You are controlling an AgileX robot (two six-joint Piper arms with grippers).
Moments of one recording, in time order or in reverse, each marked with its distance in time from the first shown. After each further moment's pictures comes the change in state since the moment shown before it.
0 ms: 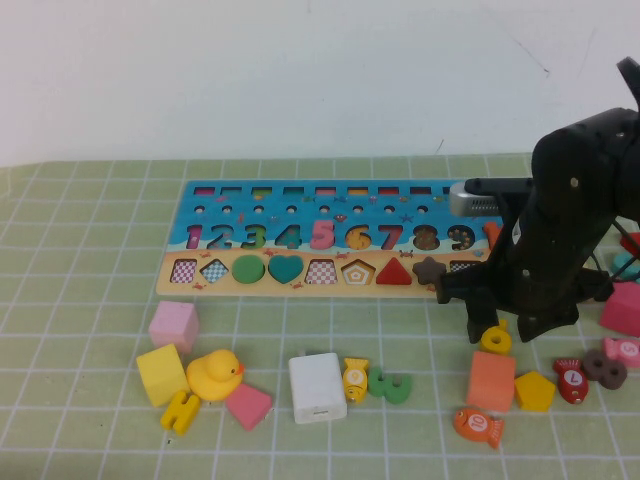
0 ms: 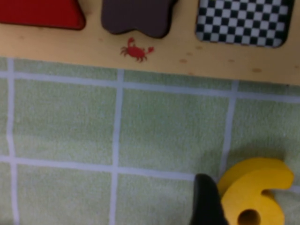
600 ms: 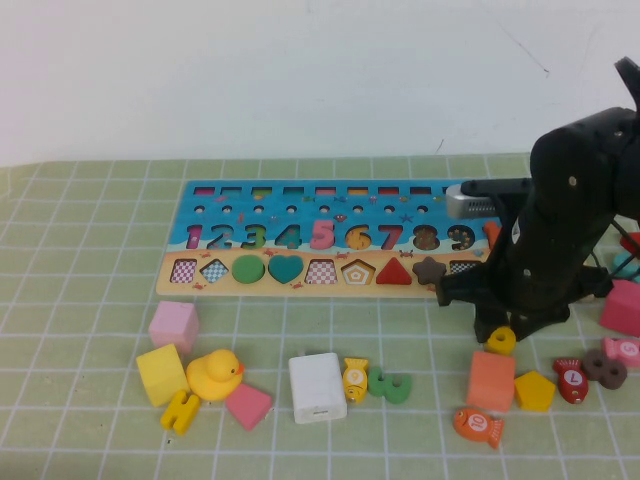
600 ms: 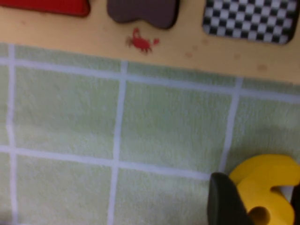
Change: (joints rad) right arm 0.000 0.003 -0.007 0.003 0.013 -0.039; left arm 0.000 0.000 0.000 0.000 0.000 0.000
